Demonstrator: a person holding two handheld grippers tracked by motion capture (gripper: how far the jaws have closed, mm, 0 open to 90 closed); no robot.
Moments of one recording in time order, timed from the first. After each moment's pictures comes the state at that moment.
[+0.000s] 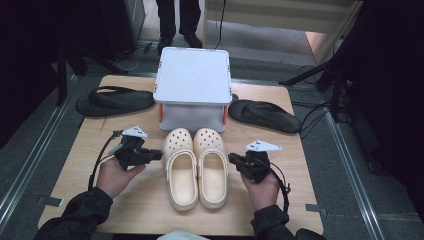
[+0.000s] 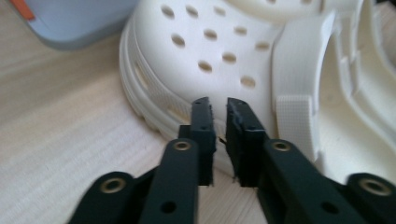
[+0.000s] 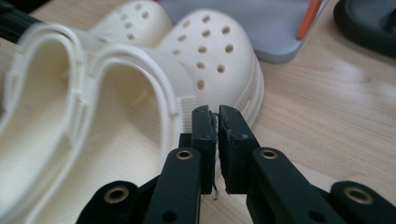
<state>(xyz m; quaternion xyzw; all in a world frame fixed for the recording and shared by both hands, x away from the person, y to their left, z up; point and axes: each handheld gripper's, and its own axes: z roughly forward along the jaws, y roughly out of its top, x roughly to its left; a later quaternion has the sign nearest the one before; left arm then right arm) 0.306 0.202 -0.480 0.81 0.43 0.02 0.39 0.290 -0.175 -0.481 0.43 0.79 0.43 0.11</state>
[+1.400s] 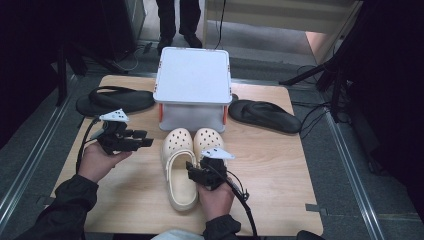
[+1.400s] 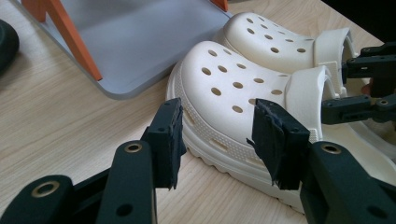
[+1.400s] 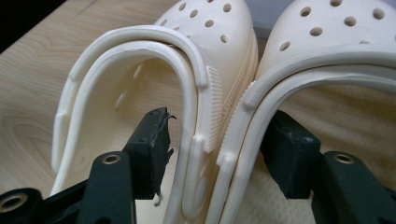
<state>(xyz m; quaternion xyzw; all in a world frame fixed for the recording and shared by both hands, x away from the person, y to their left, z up) 0.321 0.240 -0.452 0.81 0.39 0.06 0.43 0.269 -0.060 -0.504 0.48 0.76 0.42 0.12</state>
